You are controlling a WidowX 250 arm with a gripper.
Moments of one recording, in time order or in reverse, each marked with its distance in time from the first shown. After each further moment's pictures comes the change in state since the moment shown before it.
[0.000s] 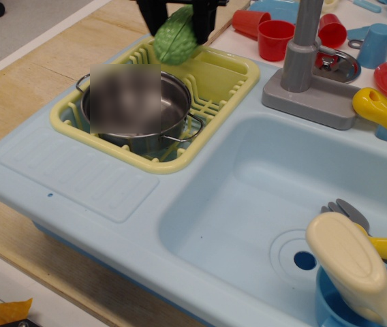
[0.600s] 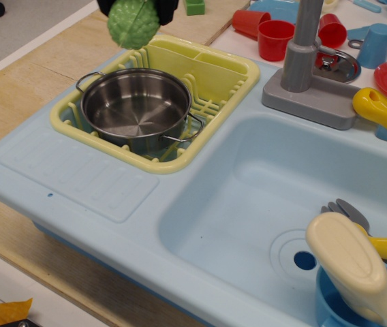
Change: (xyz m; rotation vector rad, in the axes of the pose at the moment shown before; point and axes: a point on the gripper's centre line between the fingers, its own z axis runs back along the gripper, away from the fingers) arm -0.058 0.008 0.056 0.121 0.005 0.177
